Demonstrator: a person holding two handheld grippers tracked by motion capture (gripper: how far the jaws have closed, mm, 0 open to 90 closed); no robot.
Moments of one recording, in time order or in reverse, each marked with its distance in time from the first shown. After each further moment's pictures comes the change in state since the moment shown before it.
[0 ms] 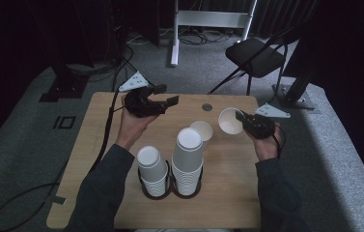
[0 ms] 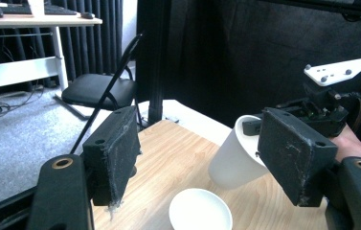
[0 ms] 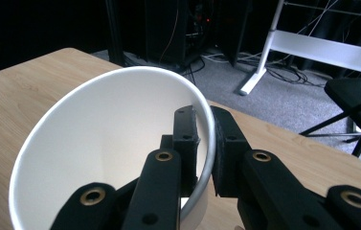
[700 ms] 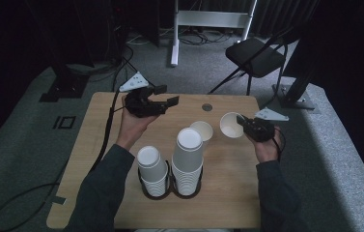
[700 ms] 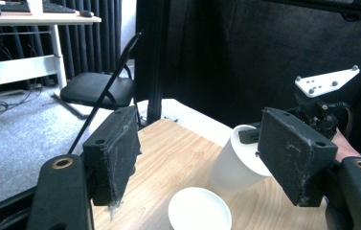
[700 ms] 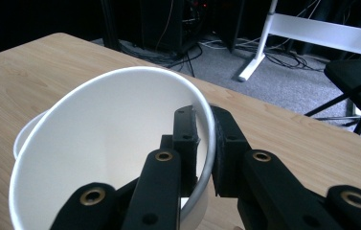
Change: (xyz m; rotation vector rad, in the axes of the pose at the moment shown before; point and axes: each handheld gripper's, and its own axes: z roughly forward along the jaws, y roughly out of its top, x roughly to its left) left arm 0.000 -0.002 0.002 0.001 -0.003 -0.005; right arm -0.007 -0.018 0.006 0.044 -0.012 0.020
